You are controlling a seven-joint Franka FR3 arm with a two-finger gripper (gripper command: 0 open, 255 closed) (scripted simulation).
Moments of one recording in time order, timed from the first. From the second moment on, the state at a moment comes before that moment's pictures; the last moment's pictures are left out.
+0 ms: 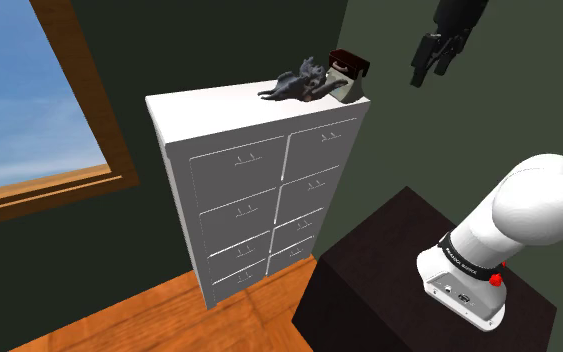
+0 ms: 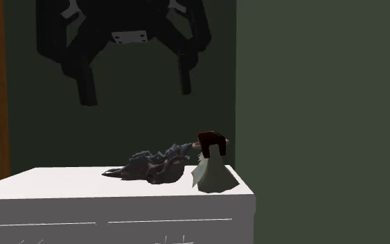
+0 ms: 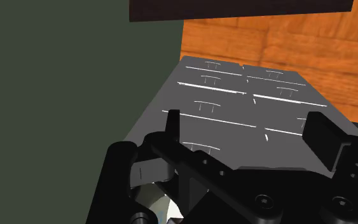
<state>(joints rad) 0.01 -0.80 0.05 -2.33 -0.09 1.51 0.10</state>
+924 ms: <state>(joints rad) -0.05 -0.39 -0.05 -2.10 -0.18 1.71 0.00</state>
